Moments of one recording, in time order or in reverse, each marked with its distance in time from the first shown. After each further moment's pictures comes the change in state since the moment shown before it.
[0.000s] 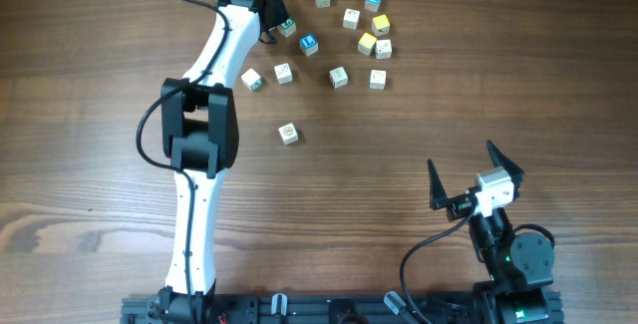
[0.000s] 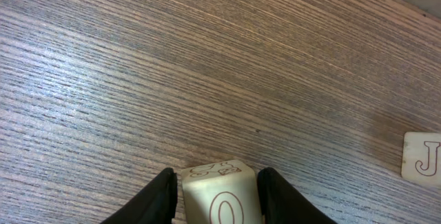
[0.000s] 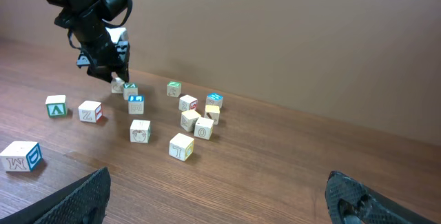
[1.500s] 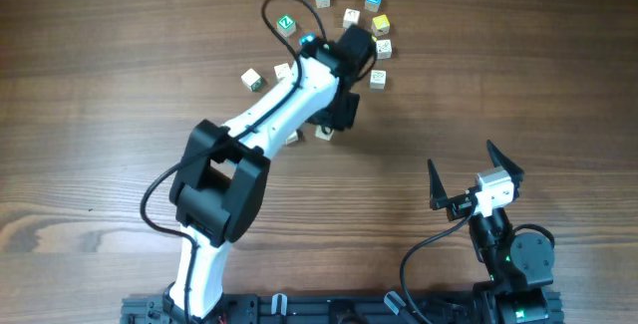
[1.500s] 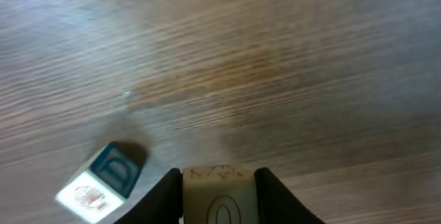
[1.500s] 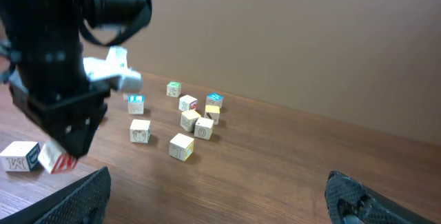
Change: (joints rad) left arm -0.399 -0.446 -0.530 -0.427 0.085 0.236; right arm 0.000 0.000 0.000 0.000 0.000 0.000
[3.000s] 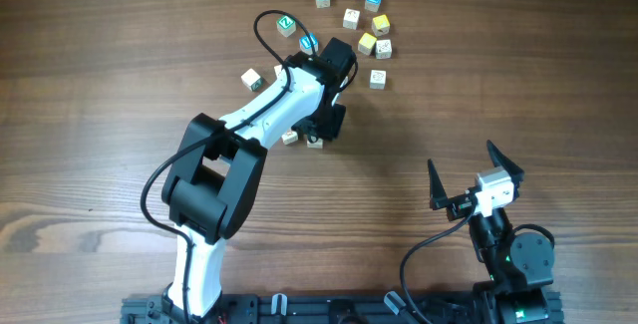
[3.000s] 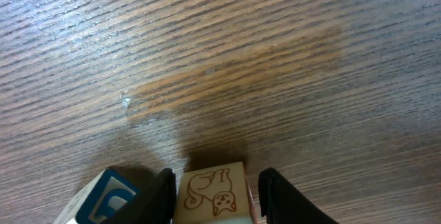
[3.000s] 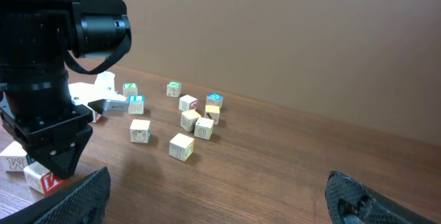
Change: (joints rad) left arm 0.053 -0.008 -0.165 0.137 0.045 0.087; right arm 0.000 0.000 0.000 0.000 0.000 0.000
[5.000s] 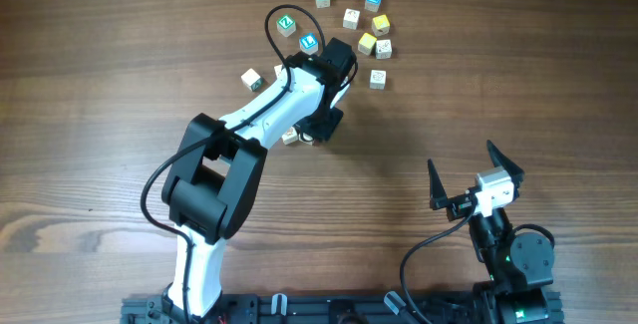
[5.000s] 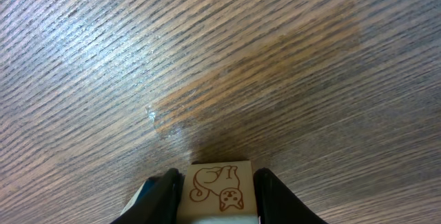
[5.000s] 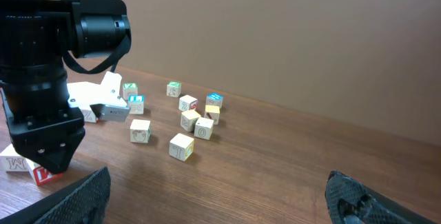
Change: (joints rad) left arm 0.000 0.000 0.000 -0.005 -0.085 0.218; right arm 0.000 0.000 0.000 0.000 0.000 0.000
